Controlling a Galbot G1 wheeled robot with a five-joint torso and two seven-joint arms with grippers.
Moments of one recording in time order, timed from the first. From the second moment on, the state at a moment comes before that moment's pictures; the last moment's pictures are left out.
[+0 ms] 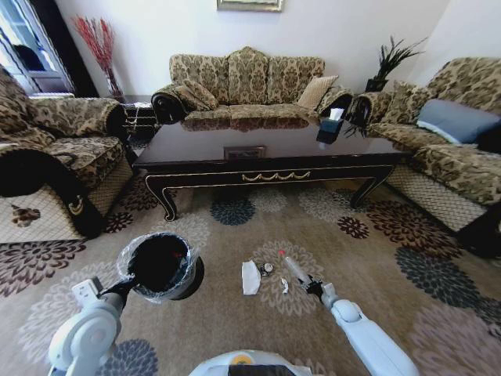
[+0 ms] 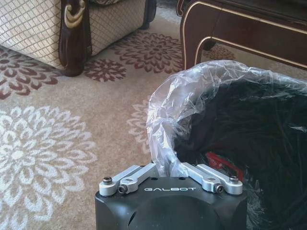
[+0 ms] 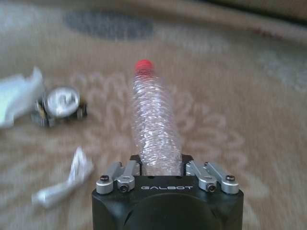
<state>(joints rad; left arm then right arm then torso) 1.62 -1.25 -0.86 -2.32 -0.99 0.70 -0.65 -1.06 1.05 0.25 1.05 0.27 0.10 -0.24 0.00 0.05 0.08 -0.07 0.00</state>
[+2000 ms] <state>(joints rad) 1.49 -1.21 -0.77 -2.26 -1.01 0.71 -0.62 0.07 0.89 -0.87 1.73 0.86 0.28 -0.51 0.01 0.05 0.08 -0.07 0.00</state>
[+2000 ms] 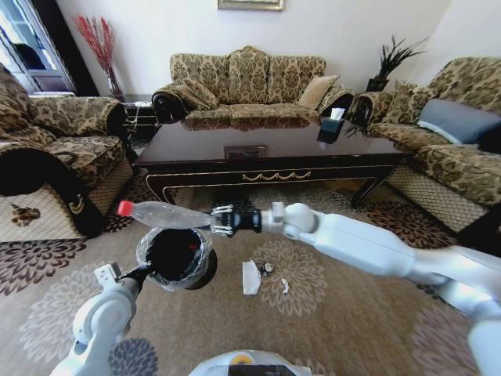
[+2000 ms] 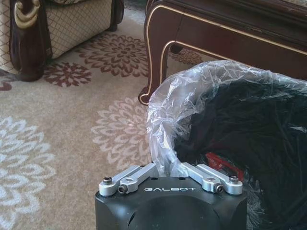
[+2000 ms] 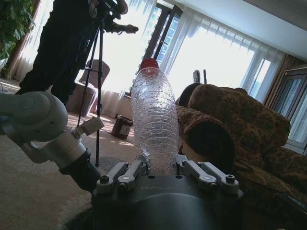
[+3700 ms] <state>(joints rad) 1.49 -1.22 -0.79 -2.29 -1.03 0.71 -0.62 0.12 1.00 -1.00 1.54 0.73 0.31 -0.51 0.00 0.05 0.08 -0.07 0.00</state>
